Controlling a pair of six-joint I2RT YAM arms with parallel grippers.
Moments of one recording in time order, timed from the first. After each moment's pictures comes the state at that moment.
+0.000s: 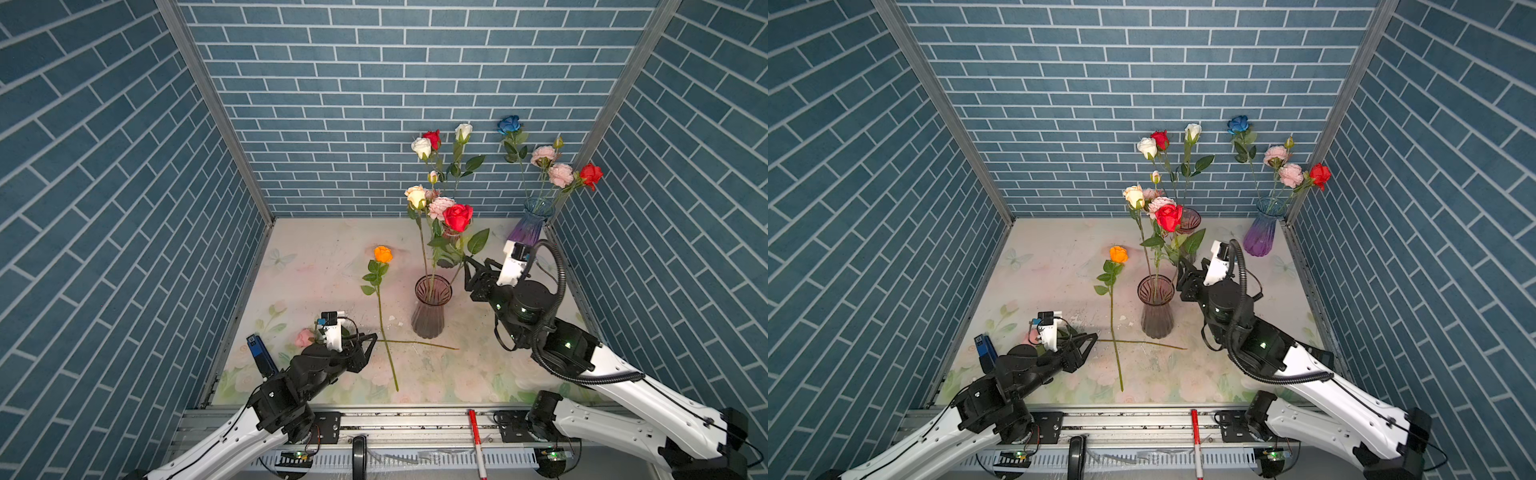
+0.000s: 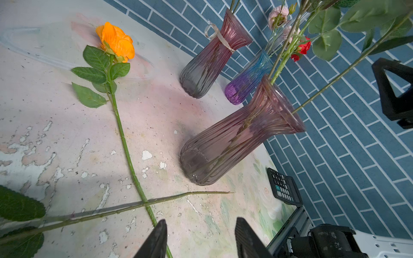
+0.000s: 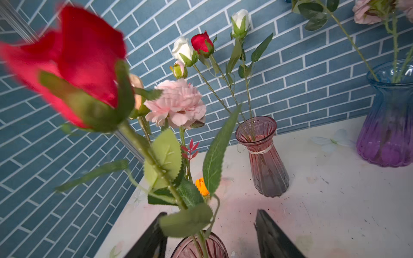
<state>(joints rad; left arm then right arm) -0.88 0.29 0.23 -0.25 -0.12 -0.80 0.97 0.84 0.90 -0.18 0.60 0.54</state>
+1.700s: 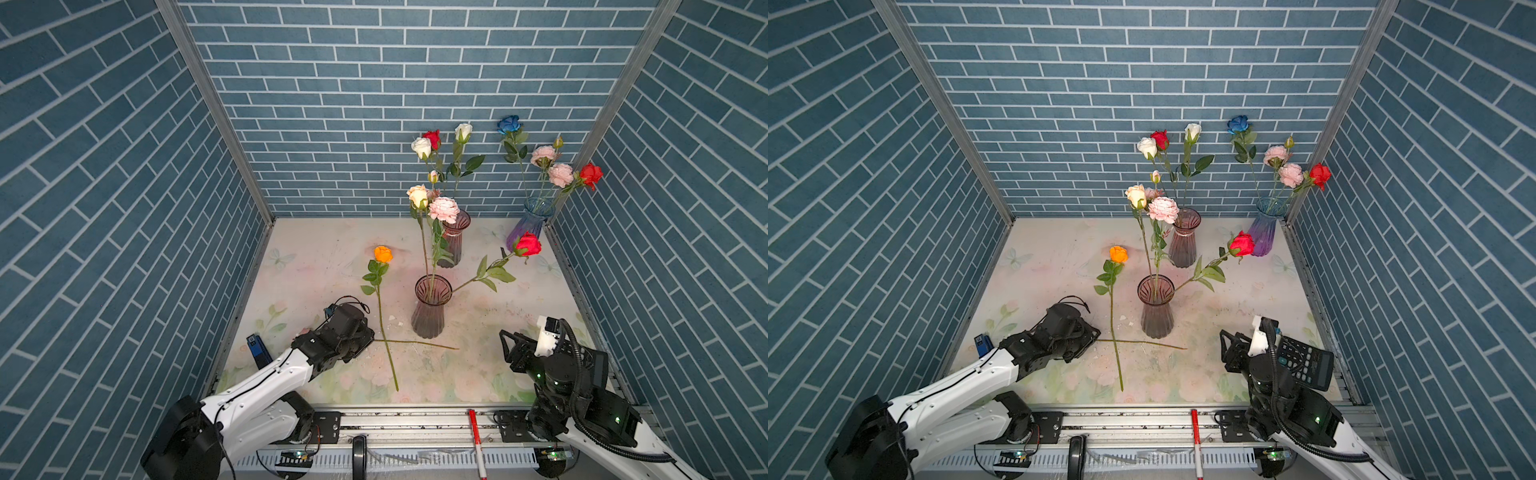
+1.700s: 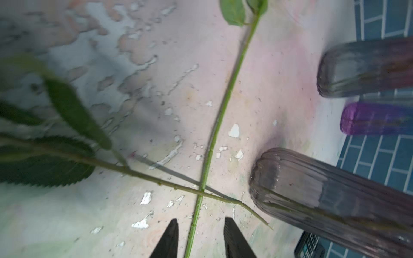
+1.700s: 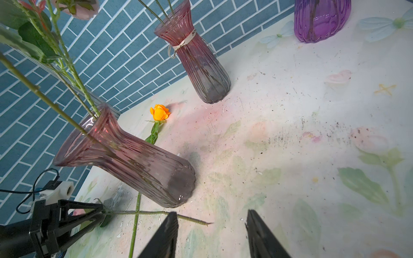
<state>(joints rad) -0.67 1.00 0.50 -0.43 0.00 -1.36 0.97 0.03 0.38 -0.77 0.51 0.82</state>
